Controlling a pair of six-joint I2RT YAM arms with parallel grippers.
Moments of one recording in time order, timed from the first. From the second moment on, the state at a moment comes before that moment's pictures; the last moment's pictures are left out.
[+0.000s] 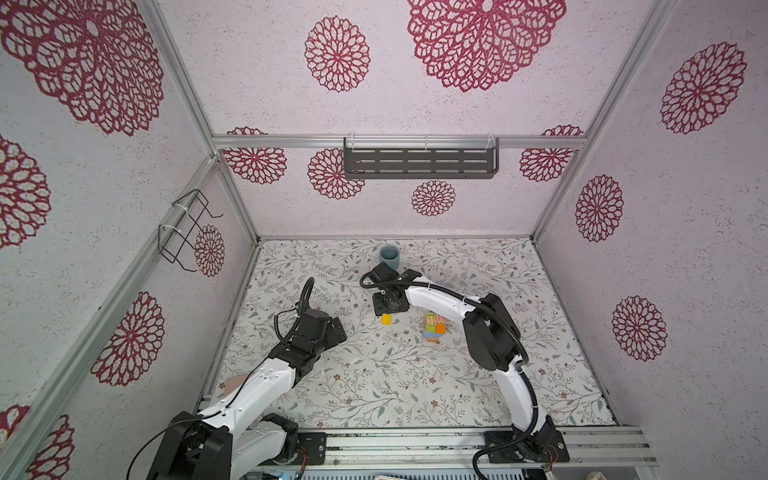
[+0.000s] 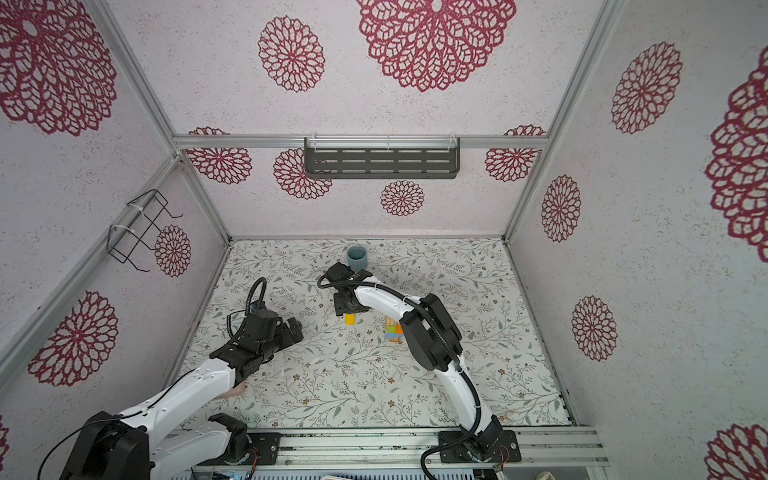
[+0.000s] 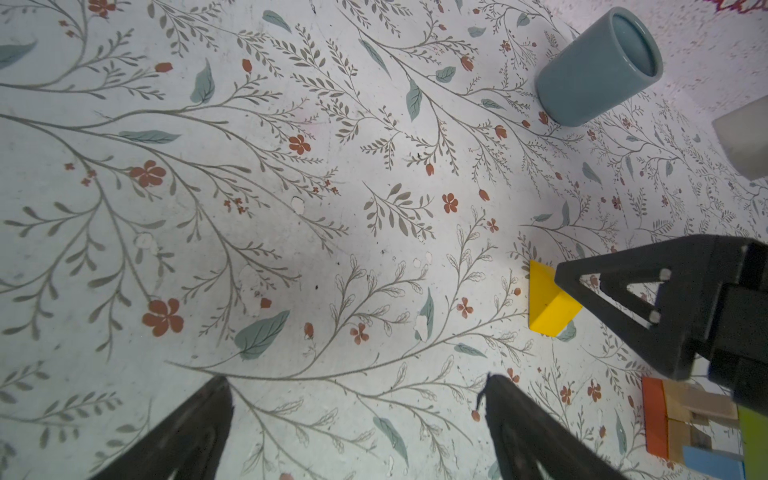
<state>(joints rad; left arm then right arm) -0.37 1.10 0.49 -0.19 -0.21 -0.71 0.81 2.25 1.88 -0.80 0.13 0.55</state>
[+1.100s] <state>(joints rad) -0.37 1.09 0.48 -0.19 -0.21 -0.70 0.82 2.28 1.88 -0.82 0.10 0.55</state>
